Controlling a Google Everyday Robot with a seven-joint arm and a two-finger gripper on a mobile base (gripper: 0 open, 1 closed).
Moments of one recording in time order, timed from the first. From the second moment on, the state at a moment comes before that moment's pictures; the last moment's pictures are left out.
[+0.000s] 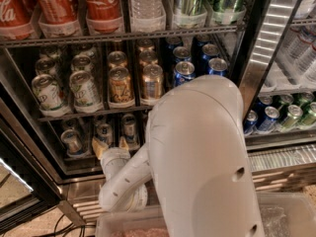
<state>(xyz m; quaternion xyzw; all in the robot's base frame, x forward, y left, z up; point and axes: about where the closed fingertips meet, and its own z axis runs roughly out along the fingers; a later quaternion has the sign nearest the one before) 0.615 0.161 0.589 0.01 0.79 0.20 0.57</state>
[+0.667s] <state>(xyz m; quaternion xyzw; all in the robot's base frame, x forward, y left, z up) 0.618 0.163 0.588 0.03 0.79 0.21 0.57</state>
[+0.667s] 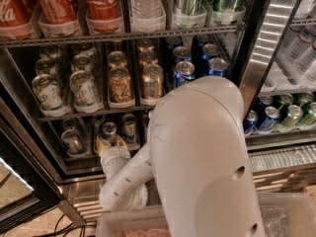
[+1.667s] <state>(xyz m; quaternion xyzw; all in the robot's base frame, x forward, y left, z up) 0.593 0.173 0.650 0.01 0.76 0.23 0.61</state>
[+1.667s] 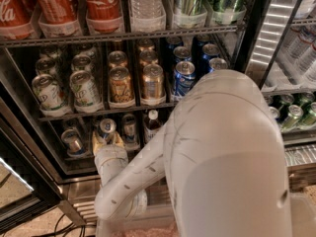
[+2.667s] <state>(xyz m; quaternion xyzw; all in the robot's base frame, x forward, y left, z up) 0.536 0.177 0.714 -0.04 0.75 0.39 0.53</state>
